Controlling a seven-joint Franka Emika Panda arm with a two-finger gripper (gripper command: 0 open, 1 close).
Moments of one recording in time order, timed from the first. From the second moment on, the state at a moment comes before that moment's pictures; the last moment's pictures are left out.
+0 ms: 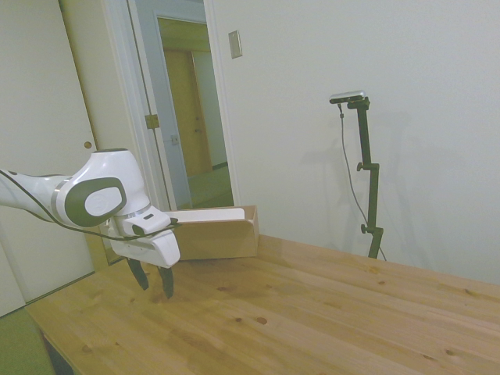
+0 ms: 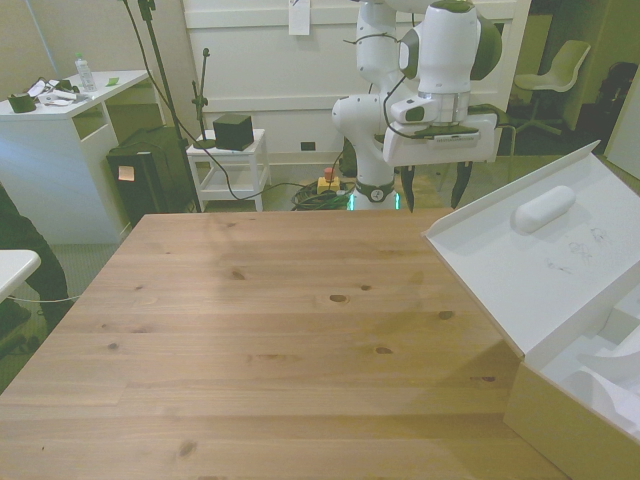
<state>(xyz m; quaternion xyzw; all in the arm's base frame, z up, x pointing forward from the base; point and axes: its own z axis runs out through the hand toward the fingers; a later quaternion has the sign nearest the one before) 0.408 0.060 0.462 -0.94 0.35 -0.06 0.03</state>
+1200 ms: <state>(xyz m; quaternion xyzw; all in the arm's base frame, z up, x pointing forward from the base) 0.596 0.156 0.577 -0.96 0.23 -0.17 0.07</state>
